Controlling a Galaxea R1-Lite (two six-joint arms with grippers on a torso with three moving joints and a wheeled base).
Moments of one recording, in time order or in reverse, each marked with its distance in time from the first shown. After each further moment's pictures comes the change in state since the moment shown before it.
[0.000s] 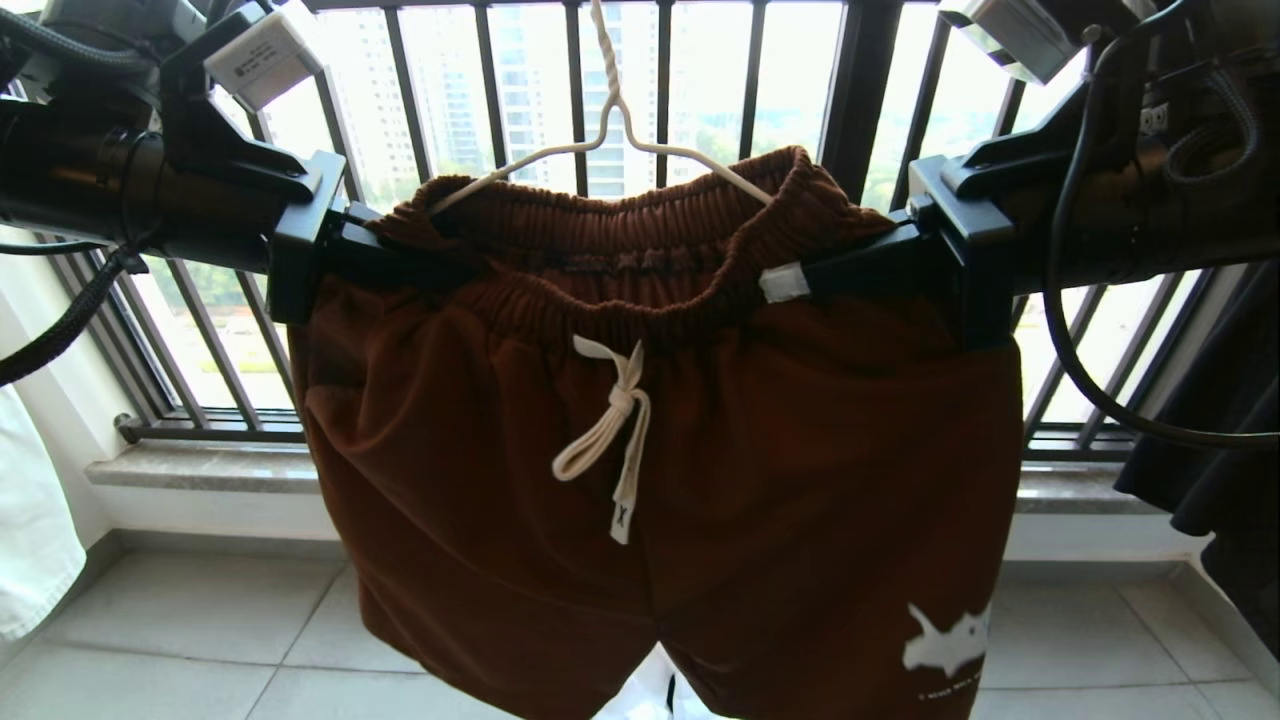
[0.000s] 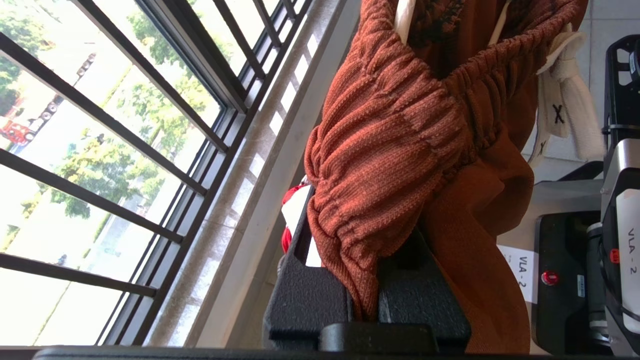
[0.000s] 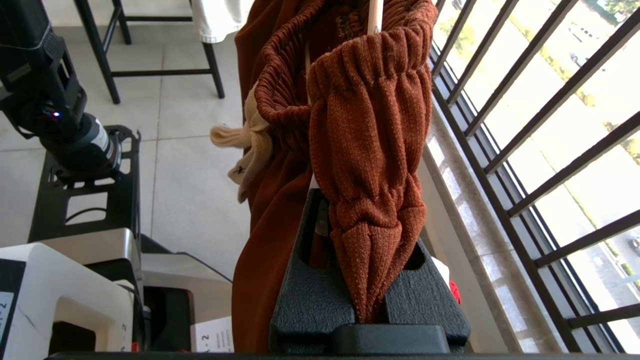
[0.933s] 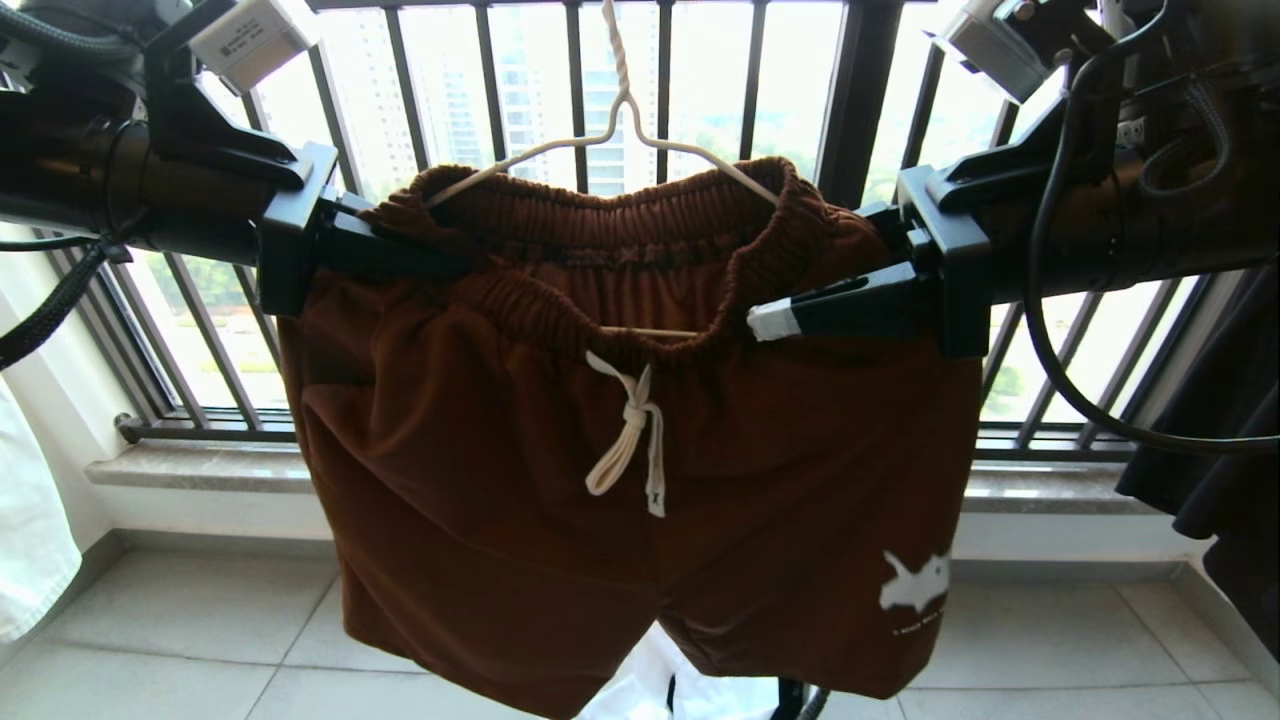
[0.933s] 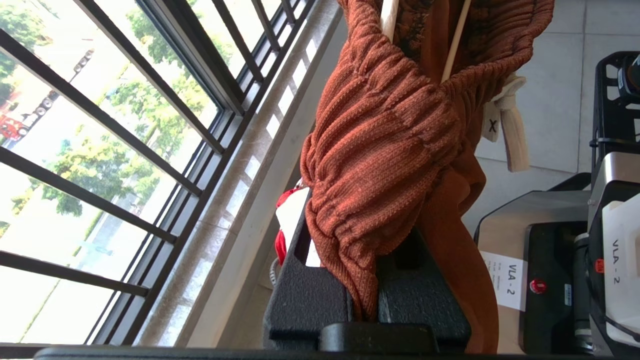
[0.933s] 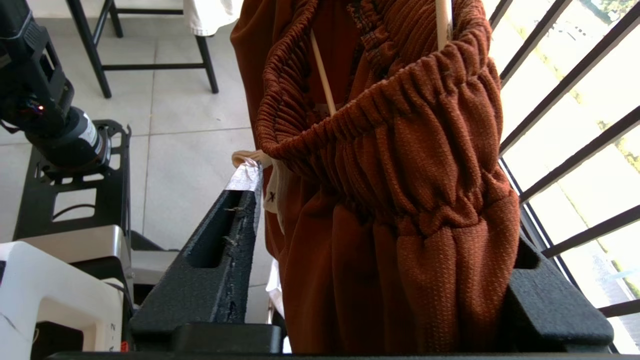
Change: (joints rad) left arm 0.002 -0.017 0.000 -0.009 -0.004 -0.052; right arm 0.000 0.010 0.008 -0.010 -0.022 -0.015
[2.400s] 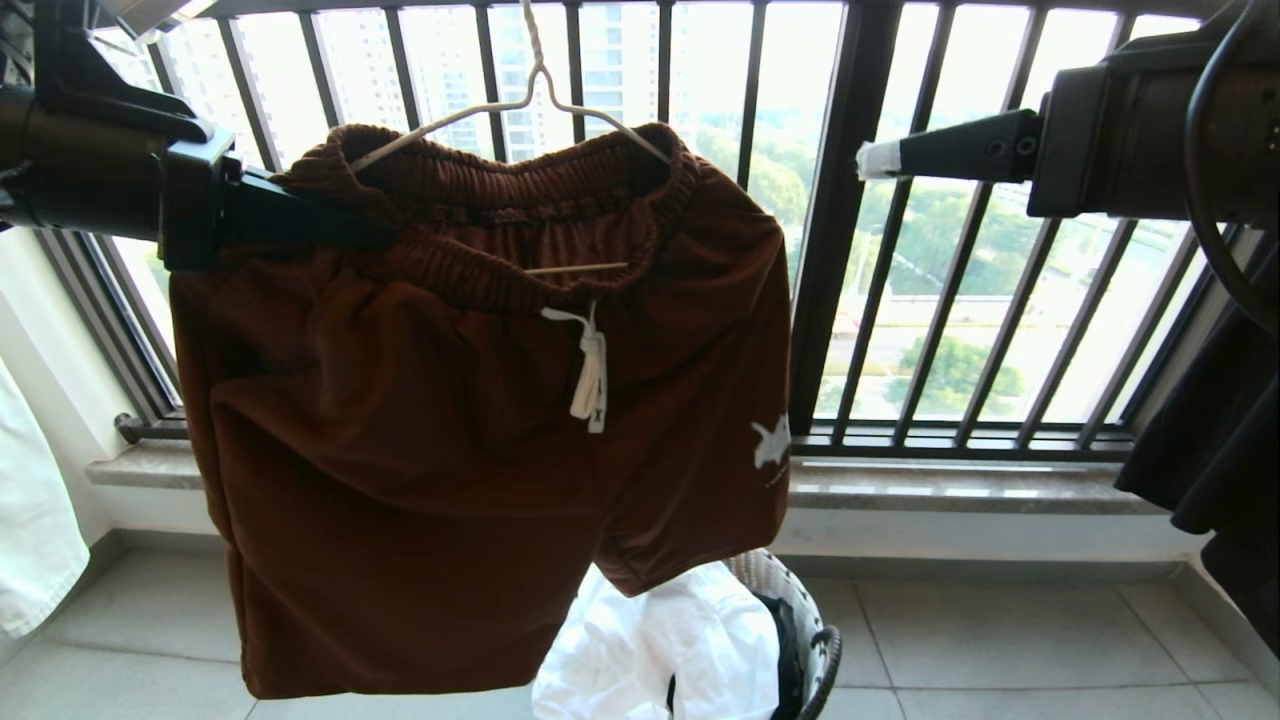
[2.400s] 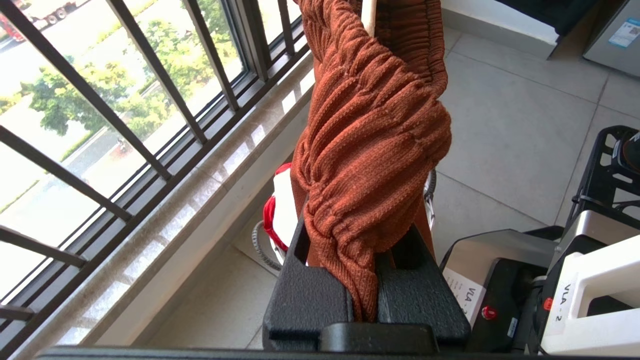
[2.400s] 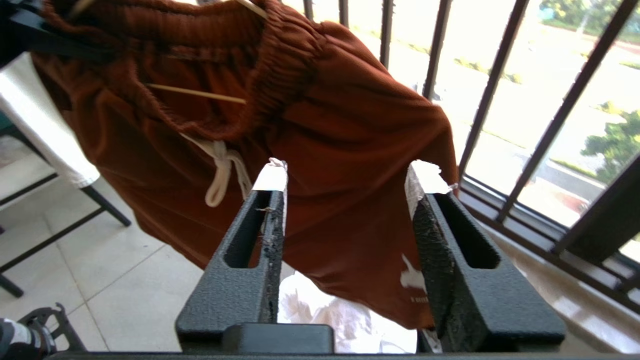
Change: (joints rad) left arm 0.117 -0.078 0.021 0.004 0.044 -0.251; right arm -0.036 -0.176 0.129 -0.194 -0.455 0.460
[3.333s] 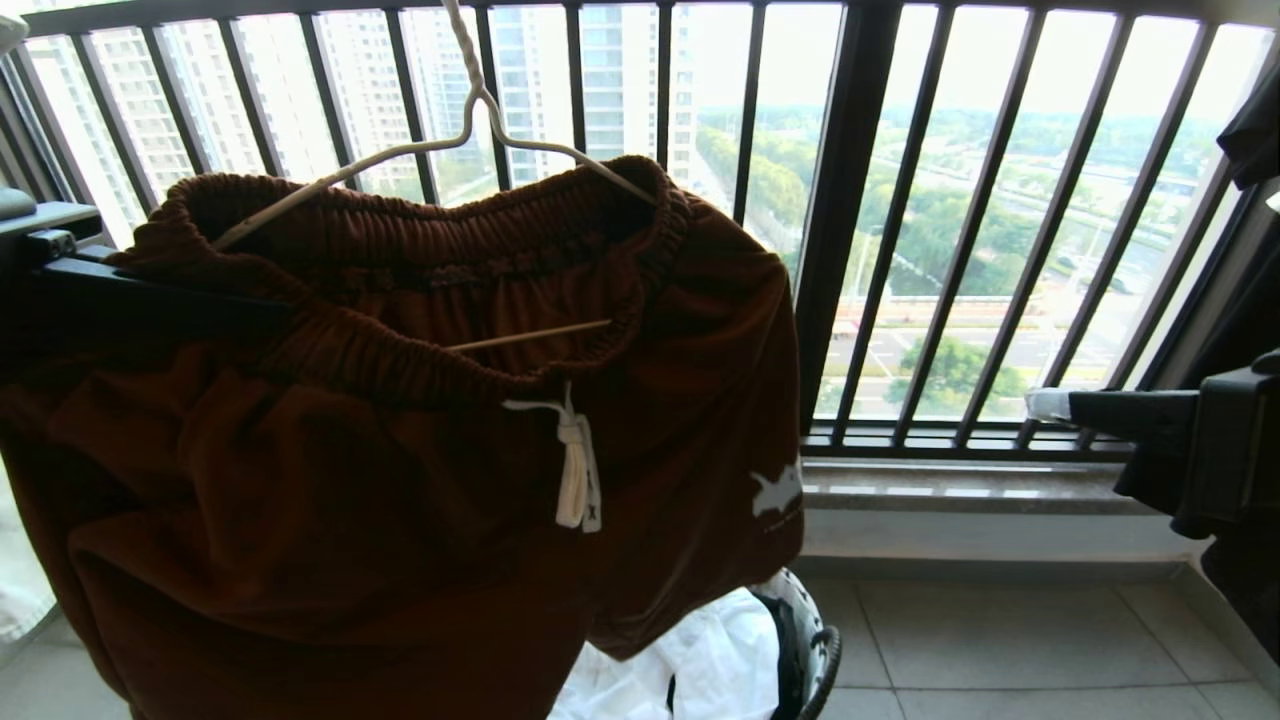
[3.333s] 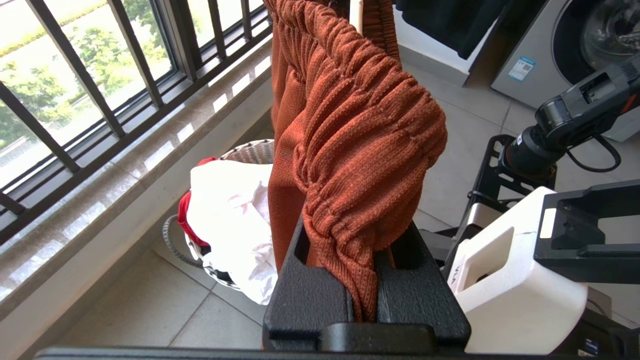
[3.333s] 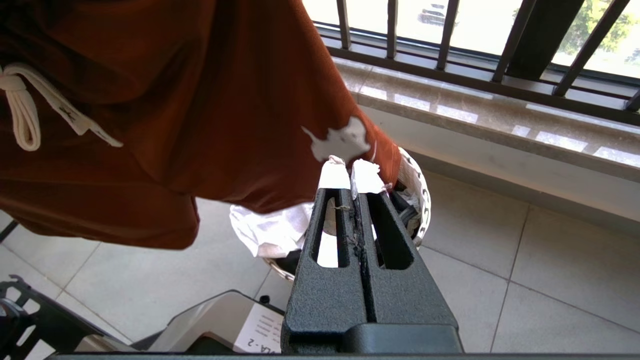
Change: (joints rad) left arm 0.107 -0.281 0.377 0.003 -0.215 -0.009; right arm -0.002 -0.340 0.536 0.017 -0.245 0.123
